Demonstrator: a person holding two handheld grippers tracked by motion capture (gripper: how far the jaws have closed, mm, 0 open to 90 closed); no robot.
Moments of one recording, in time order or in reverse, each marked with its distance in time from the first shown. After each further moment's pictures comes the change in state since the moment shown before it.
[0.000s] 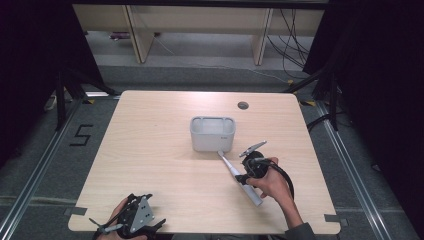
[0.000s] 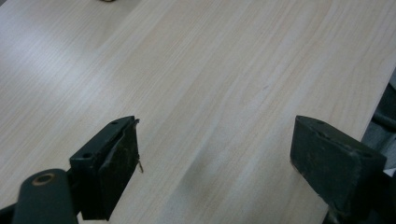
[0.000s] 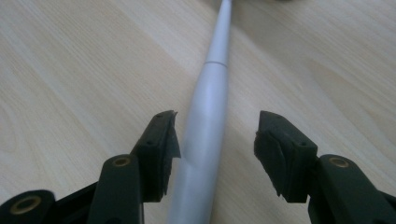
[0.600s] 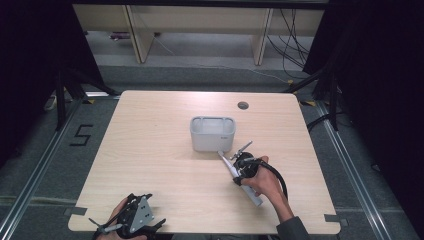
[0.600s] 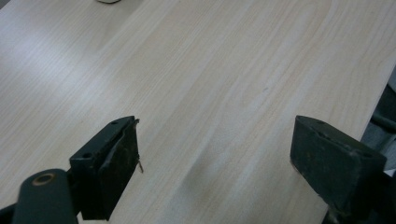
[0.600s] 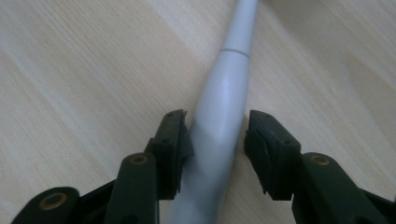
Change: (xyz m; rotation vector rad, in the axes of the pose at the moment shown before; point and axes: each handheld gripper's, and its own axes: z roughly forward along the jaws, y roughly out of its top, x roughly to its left) left arm 0.001 0.000 -0.001 -0.009 0.001 0.003; right arm 0.006 0.011 0.024 0.145 -0.020 -0.079
